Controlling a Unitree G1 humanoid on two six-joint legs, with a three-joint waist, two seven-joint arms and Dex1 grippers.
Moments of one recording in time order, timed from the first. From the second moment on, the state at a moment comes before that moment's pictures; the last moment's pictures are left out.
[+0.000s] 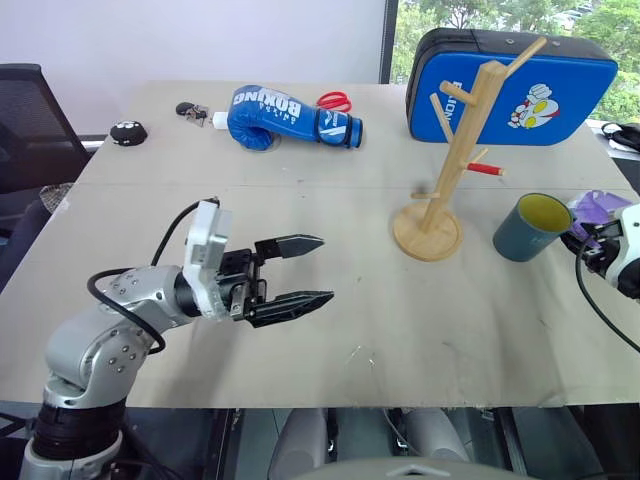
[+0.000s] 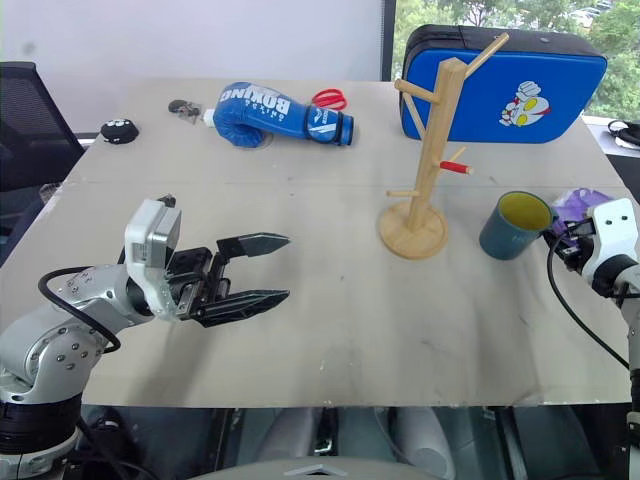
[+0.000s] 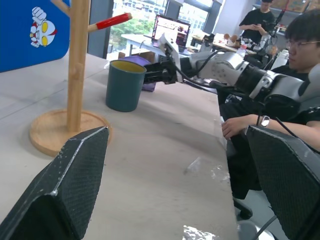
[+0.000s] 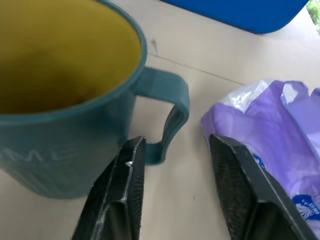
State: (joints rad) left arm -0.13 0.75 0.22 -0.50 -0.97 0.63 -1.06; right arm -0.23 -0.75 -0.35 0.19 0.28 0.36 0.61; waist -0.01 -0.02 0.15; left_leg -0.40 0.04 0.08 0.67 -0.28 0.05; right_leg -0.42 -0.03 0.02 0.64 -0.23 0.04
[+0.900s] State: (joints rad) left arm -0.10 0.76 0.25 -0.55 -1.04 0.65 -0.98; right arm -0.51 -0.69 -0.26 0.57 0.28 0.26 0.74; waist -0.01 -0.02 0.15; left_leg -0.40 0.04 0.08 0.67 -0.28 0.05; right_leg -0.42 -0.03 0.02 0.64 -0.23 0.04
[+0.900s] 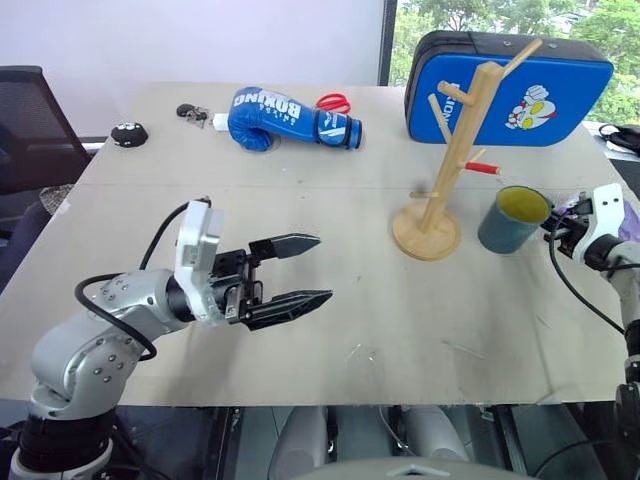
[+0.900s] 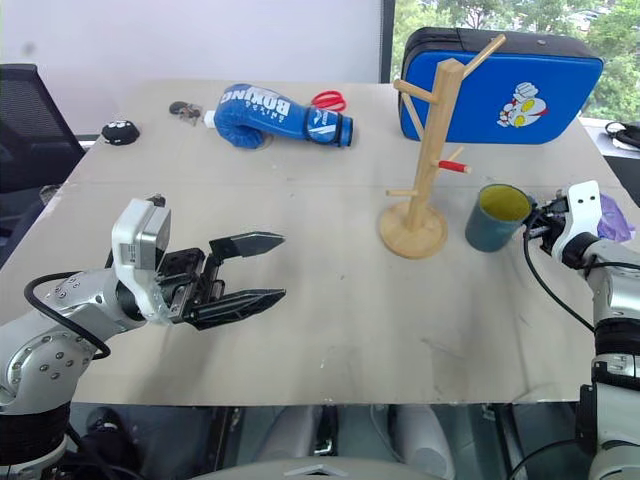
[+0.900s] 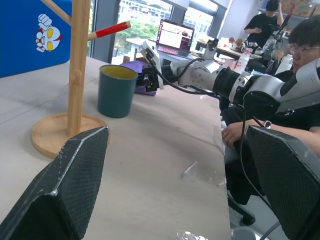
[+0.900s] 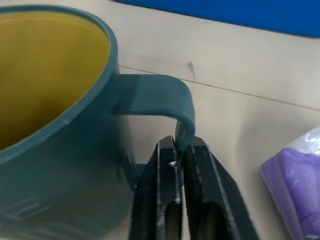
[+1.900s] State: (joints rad) left arm -0.03 0.74 0.36 -0.56 -1.13 0.59 -1.03; right arm -0.26 -0.94 -0.40 -0.33 0.63 0.68 0.81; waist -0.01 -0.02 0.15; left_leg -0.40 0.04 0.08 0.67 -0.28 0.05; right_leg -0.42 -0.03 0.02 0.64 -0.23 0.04
